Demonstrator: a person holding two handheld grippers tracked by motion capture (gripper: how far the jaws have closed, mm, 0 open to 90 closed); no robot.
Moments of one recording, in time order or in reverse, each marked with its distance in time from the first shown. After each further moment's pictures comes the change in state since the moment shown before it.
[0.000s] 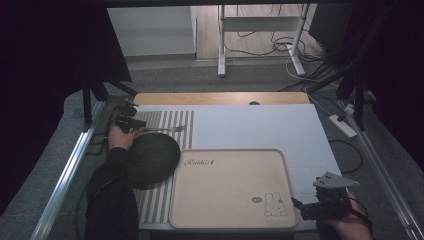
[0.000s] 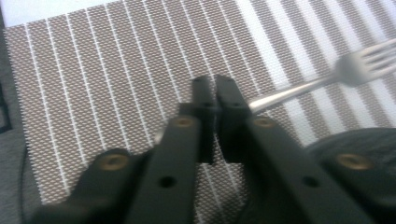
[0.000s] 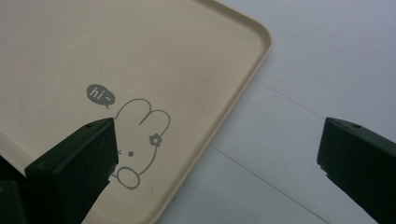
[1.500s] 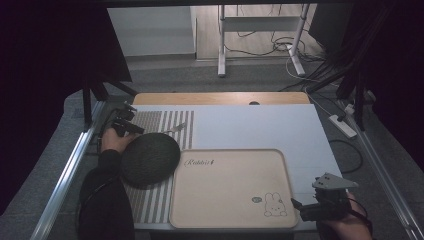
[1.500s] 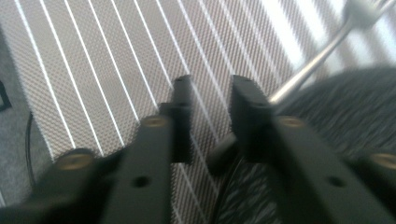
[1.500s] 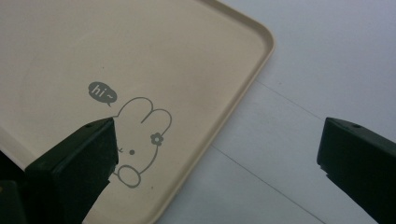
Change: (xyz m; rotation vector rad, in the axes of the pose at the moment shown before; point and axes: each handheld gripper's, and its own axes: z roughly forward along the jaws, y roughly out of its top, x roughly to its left) left arm 0.003 -0.008 -0.013 0.110 -0.038 0.031; right arm 0.002 0.000 0.000 0.000 -0.002 -0.026
